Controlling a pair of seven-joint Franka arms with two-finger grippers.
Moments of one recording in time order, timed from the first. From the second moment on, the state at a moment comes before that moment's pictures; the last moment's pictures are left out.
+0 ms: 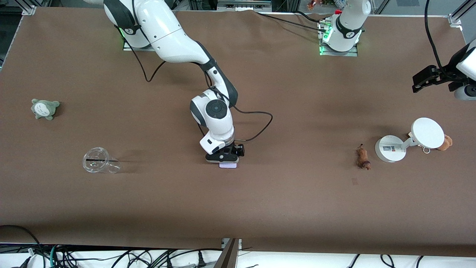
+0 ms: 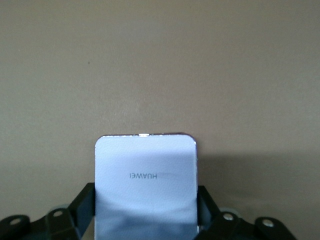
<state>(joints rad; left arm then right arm) 0.30 0.04 -0.32 -1.50 0.09 1.46 -0.03 0.78 1.00 -0.16 -1.28 0.02 2.51 0.75</state>
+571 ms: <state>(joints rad) 0.35 0.05 -0.31 -1.49 0.09 1.46 0.08 0.64 0.93 -0.19 -1.27 0.02 2.33 0.57</state>
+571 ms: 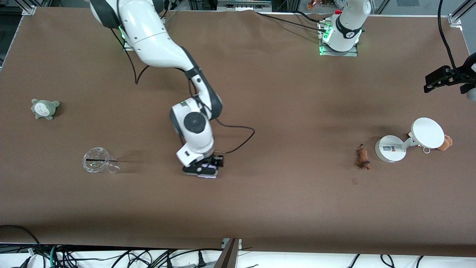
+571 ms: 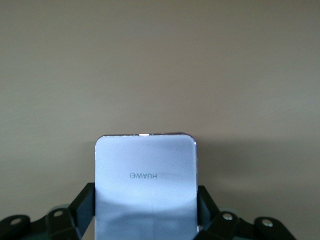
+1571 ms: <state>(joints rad) 0.00 -0.01 0.08 -1.54 -0.01 1.43 0.12 0.34 0.83 -0.19 -1.42 0.02 2.16 0.21</state>
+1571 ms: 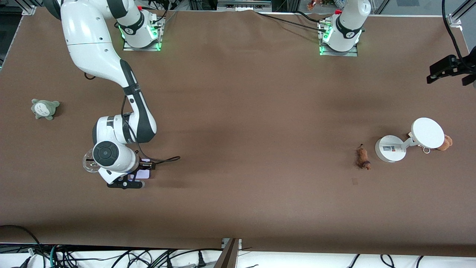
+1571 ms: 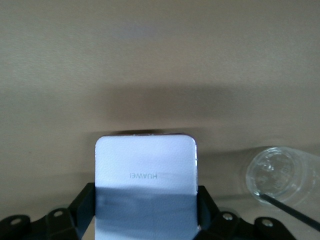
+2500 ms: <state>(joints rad) 0.03 0.00 0.11 -1.54 -0.02 1.46 0.10 0.33 0.82 -0.19 -1.47 0.02 2.20 0.20</state>
